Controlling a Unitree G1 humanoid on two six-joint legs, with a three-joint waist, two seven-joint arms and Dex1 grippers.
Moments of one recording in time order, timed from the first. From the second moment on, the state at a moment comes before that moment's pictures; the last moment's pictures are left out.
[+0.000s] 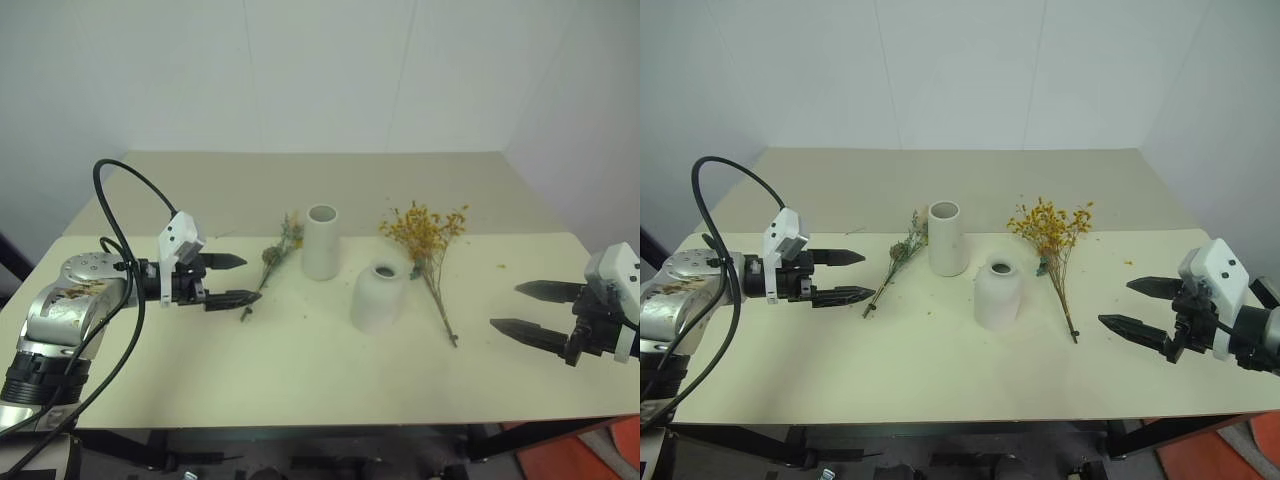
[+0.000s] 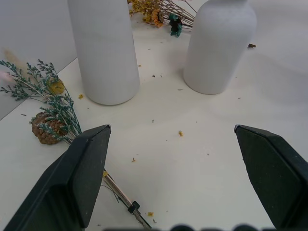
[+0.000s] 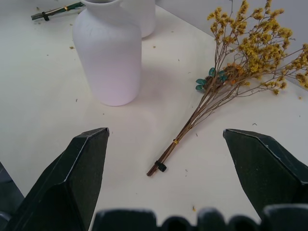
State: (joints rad) left arm -0.55 0.88 0.04 0.00 -0.49 0.60 -1.18; right arm 0.02 -1.04 -0.54 -0.37 0.64 0.69 1.00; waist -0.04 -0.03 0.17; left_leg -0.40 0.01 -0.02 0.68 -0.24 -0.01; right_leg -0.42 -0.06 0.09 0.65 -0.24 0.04
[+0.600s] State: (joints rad) left arm -0.71 0.84 0.00 0.07 -0.43 0.84 -0.98; right arm -0.36 -1.08 -0.27 -0.25 0.58 0.61 1.07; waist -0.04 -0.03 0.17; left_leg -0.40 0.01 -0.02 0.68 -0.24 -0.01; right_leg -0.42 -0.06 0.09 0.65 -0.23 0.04
